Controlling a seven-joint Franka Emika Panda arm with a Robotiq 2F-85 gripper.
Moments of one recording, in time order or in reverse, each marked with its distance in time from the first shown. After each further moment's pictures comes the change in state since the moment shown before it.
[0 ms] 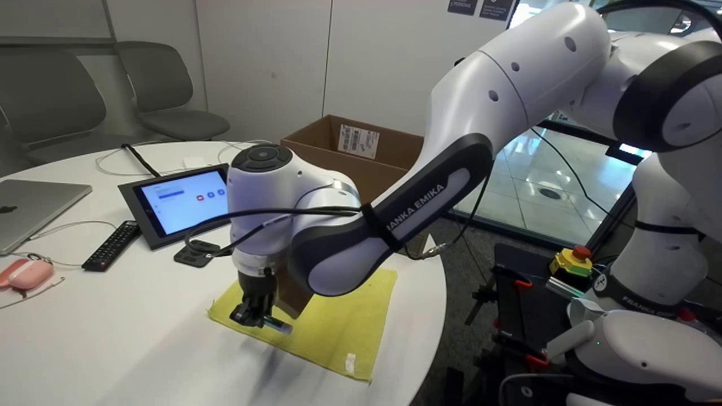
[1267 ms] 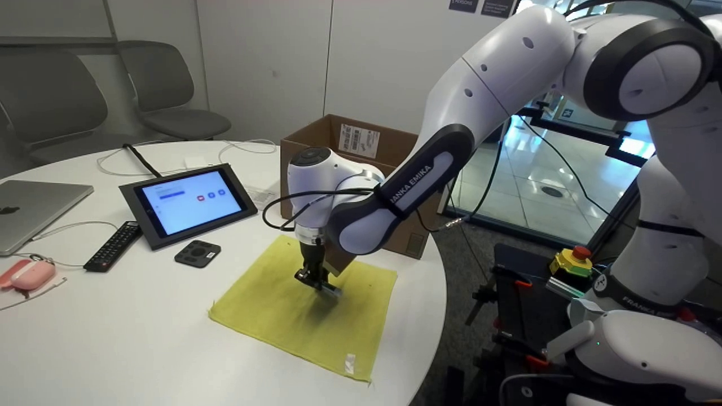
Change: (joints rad) arm -0.158 -0.068 -0.047 -0.244 0.000 0.027 0.019
